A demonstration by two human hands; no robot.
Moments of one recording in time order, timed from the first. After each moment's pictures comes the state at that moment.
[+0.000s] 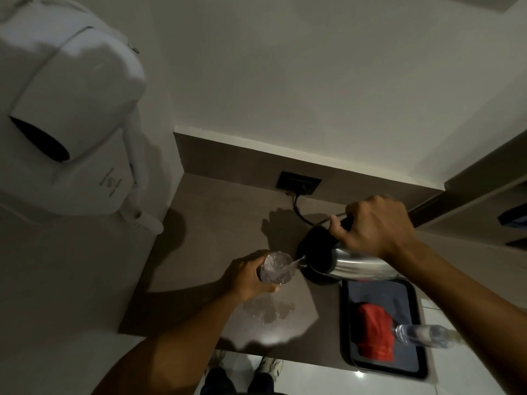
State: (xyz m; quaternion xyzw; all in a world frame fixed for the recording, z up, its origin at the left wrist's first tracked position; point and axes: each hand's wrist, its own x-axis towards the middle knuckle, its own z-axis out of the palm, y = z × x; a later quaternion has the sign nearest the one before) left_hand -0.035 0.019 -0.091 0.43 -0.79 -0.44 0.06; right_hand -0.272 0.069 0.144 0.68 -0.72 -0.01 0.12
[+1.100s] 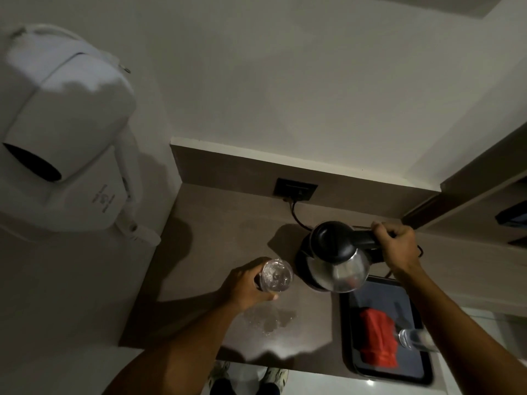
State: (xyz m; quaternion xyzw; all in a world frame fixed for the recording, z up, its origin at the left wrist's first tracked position) left_hand -0.034 0.020 -0.097 0.42 -0.78 -0.46 0.06; right_hand -0.342 0.114 0.065 0.38 -0.80 0.42 -0.19
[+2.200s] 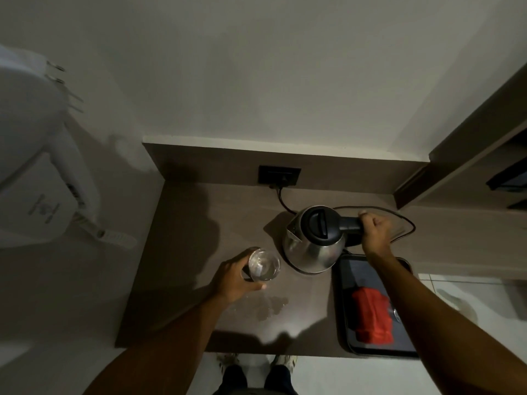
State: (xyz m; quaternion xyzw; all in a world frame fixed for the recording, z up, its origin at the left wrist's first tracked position) left_hand -0.037 0.021 -0.107 0.42 -0.78 -0.45 0.08; right_hand -0.358 0.120 -0.001 0.26 -0.75 0.56 -0.24
